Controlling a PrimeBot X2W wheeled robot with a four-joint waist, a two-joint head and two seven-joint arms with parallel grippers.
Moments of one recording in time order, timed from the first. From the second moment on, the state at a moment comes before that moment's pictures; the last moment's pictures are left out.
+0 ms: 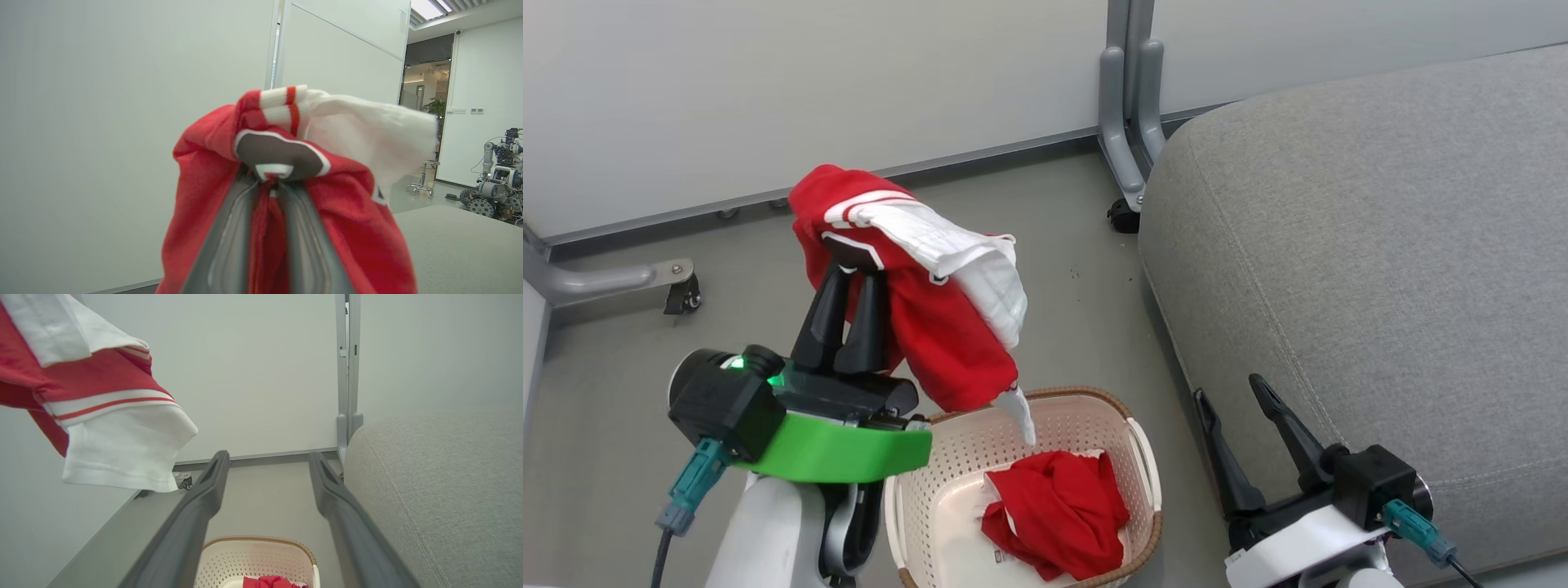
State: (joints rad) left arm -0.22 0.05 -0.22 -0.05 -0.31 -0.11 -0.26; right arm 0.01 -0.07 0.26 0.10 0.23 0.13 -0.26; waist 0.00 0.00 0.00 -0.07
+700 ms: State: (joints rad) left arm -0.19 0.05 -0.27 -0.07 -0.37 -0.12 -0.26; right arm 0.01 -0.07 0.28 0.10 0.23 0.13 -0.26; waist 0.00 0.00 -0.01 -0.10
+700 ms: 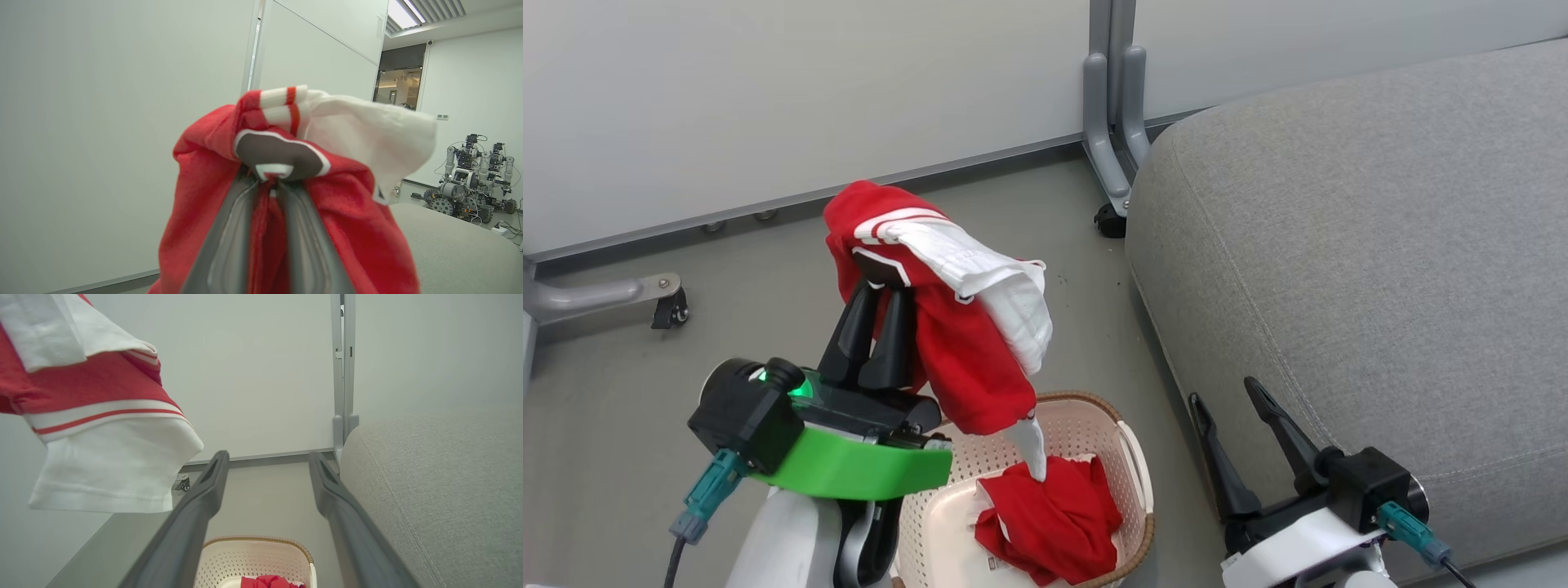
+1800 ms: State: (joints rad) left arm -0.21 0.05 -0.44 -0.03 -0.39 -0.12 -0.26; right arm -0.18 -0.10 0.61 0.08 0.07 0.13 -0.26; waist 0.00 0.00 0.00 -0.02
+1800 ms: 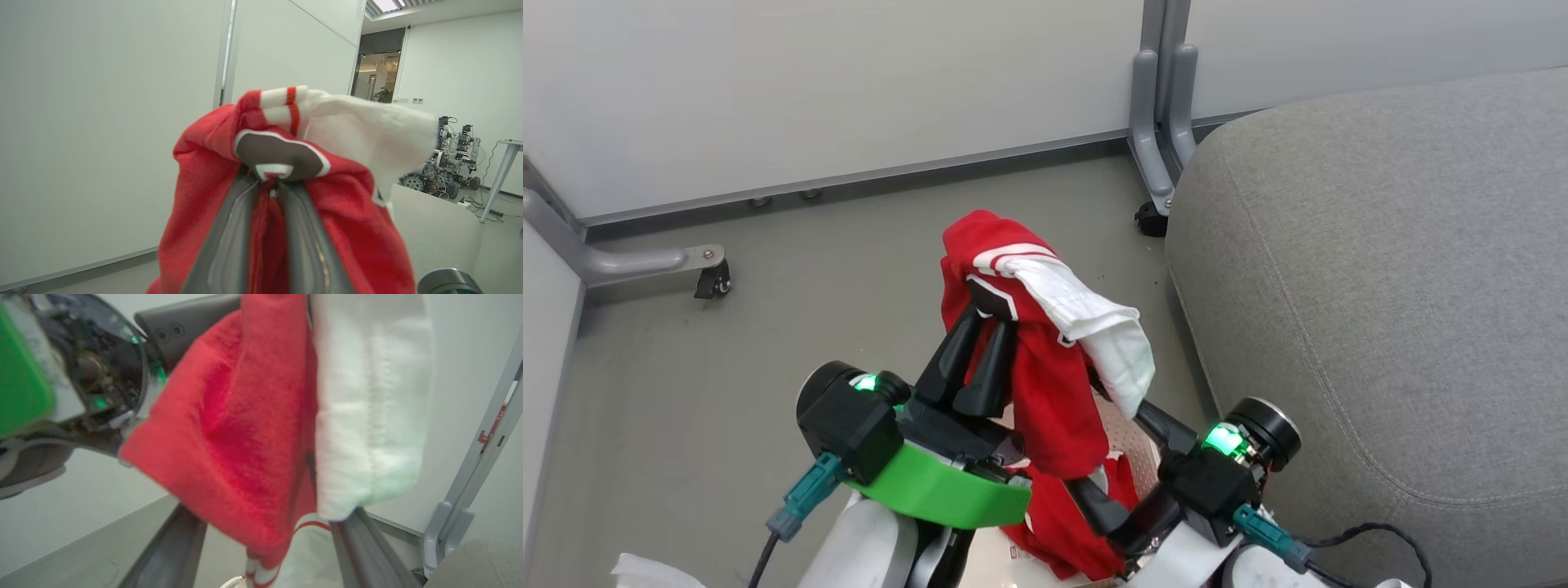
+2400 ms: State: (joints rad) left arm -0.22 0.05 -0.48 0.00 -0.39 -0.12 -0.26; right arm -0.21 -0.05 0.55 0.11 0.11 0.13 -0.26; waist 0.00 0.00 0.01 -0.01
